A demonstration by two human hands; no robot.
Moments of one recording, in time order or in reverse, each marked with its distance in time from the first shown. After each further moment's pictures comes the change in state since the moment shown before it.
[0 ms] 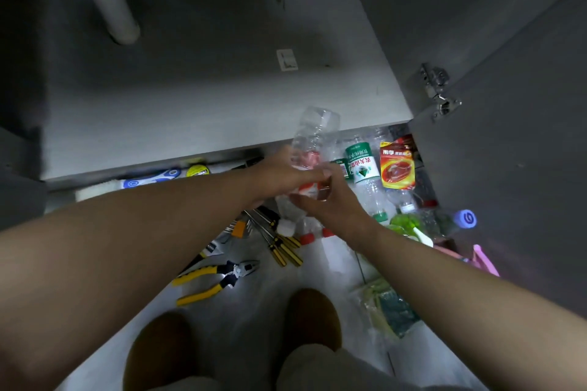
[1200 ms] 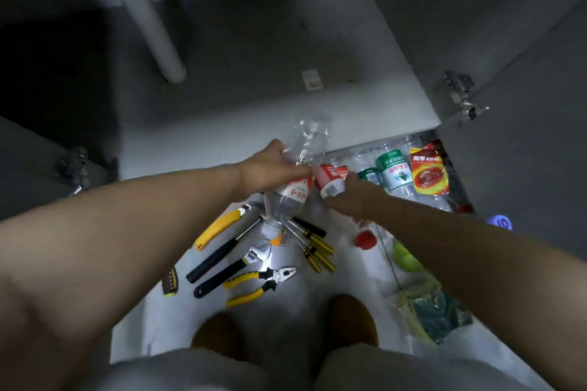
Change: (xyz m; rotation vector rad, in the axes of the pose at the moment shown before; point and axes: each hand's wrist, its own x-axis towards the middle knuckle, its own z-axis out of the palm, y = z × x) left_hand -0.039 0.032 -0.067 0.198 0.097 -0.111; right_hand 0.048 -0.024 -0.006 -0.691 -0.129 0.370
